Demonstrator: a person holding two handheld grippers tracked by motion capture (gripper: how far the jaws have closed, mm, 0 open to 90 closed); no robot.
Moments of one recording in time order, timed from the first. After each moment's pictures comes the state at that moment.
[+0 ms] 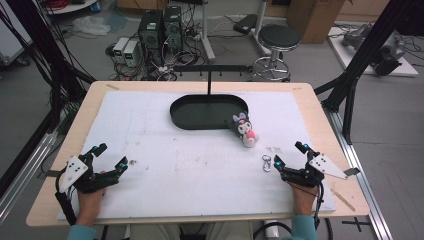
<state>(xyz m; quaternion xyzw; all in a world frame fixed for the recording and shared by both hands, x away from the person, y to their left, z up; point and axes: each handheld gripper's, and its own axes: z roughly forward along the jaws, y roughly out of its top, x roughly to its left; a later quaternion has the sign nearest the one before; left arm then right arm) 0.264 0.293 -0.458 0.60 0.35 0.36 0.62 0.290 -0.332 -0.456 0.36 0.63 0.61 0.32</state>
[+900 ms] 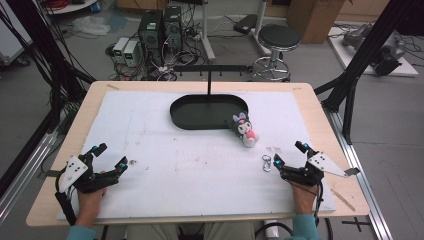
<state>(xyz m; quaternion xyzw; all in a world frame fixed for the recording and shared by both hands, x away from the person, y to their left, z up) 0.264 0.293 -0.458 0.60 0.35 0.35 0.62 0.295 -0.330 -0.453 0.38 0.64 0.59 0.32</state>
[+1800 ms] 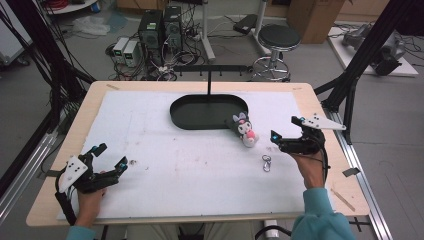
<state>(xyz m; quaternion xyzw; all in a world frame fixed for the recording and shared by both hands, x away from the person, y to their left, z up) 0.263 0.293 -0.458 0.60 0.35 0.36 0.62 0.347 -0.310 -0.360 0.38 0.73 0.51 0.26</state>
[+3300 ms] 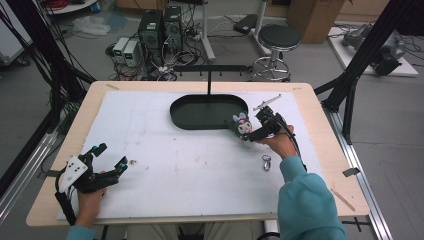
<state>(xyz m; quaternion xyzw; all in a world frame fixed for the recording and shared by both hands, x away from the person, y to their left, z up) 0.264 0.293 -0.458 0.60 0.35 0.35 0.62 0.434 -0.231 -0.384 0.38 0.87 0.28 0.11</state>
